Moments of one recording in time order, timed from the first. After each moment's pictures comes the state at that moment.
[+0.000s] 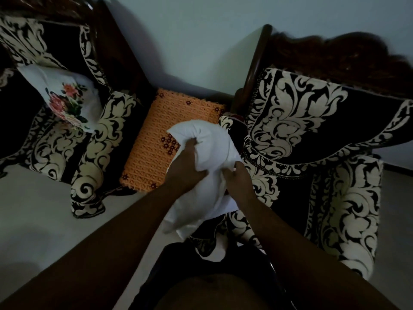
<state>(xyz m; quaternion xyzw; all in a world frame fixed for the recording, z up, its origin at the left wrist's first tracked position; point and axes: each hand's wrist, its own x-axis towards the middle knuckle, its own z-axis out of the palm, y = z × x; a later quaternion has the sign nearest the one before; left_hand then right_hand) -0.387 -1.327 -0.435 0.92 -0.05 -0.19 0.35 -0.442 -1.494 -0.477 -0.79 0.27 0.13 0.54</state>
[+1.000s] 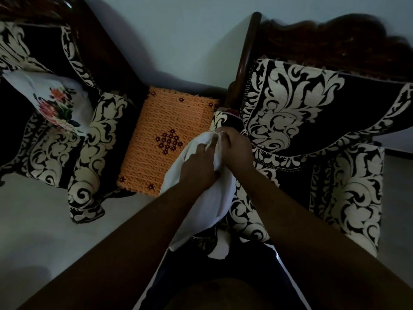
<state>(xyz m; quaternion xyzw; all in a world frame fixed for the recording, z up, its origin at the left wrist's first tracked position) -0.385 -1.381 -0.457 0.96 -0.14 -0.19 0.15 -0.374 -1.521 -0.473 -0.89 0.12 -0.05 0.45</state>
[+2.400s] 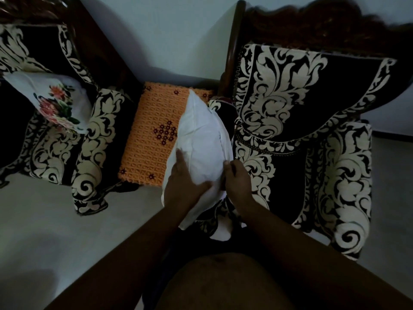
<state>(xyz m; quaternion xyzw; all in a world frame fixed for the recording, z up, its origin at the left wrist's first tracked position) -0.496 -1.335 -0.418 0.93 0.02 -0.23 0.29 -0.527 -1.486 -0.472 -0.77 0.33 0.04 0.55</state>
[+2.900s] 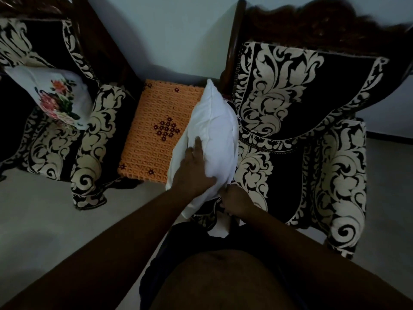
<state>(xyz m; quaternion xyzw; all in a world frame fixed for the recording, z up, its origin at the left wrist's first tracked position) -0.490 -1.342 -0.439 0.94 -0.12 -0.25 0.22 -0.573 -1.484 -0.461 -0.82 0.21 0.38 0.38</state>
